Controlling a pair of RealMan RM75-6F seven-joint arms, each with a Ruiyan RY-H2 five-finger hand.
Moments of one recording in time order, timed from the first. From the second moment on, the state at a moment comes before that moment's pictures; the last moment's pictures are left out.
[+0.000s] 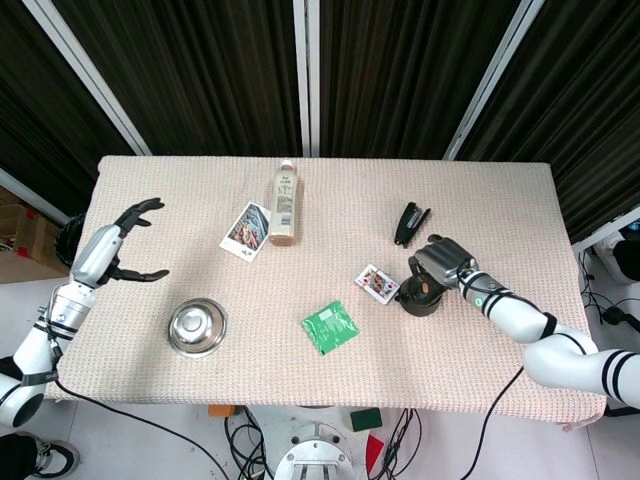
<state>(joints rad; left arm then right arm) -0.52 -1.21 -0.09 -1.30 1.54 1.21 -0.85 0.97 -1.08 0.06 -1.63 -1.01 0.48 -0.17</state>
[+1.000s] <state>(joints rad) -0.52 -1.22 -0.07 -1.26 1.55 1.21 -0.88 1.02 -1.05 -0.02 -1.68 -0.95 0.47 -0.20</state>
